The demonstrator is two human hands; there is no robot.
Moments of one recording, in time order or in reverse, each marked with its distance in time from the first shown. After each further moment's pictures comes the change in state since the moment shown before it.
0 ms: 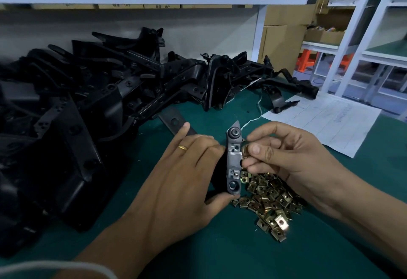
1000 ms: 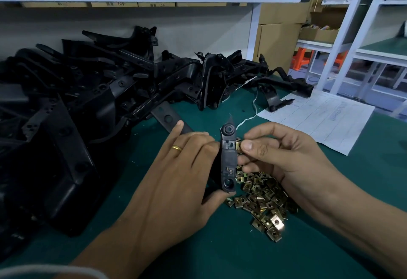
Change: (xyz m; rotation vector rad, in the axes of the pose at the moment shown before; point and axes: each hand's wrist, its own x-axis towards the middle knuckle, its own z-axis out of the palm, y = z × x) left_hand 0.003 0.005 -0.003 0.051 -0.037 -0.011; right_hand -0.005 0.002 0.011 0.003 0.103 -0.038
